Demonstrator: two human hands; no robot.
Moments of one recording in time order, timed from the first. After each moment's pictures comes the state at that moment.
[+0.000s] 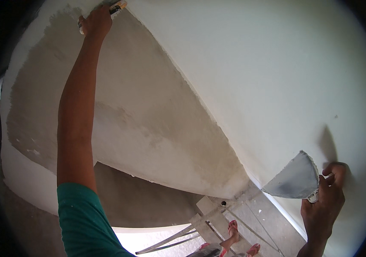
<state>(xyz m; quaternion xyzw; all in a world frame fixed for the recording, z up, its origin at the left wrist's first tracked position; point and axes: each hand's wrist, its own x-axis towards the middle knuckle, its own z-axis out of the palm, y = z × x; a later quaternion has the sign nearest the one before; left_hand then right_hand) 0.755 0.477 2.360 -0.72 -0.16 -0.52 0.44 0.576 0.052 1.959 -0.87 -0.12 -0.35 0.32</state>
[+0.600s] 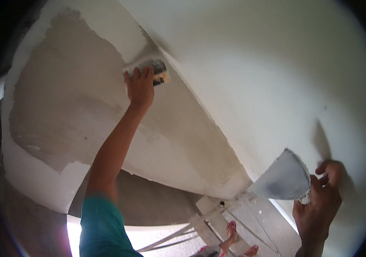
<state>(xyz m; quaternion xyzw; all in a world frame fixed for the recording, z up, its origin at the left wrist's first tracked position) 0.716 0.506 2.108 -0.80 -0.06 -0.37 0.47 0.568 0.046 1.972 -0.88 -0.13 -0.33 0.32</state>
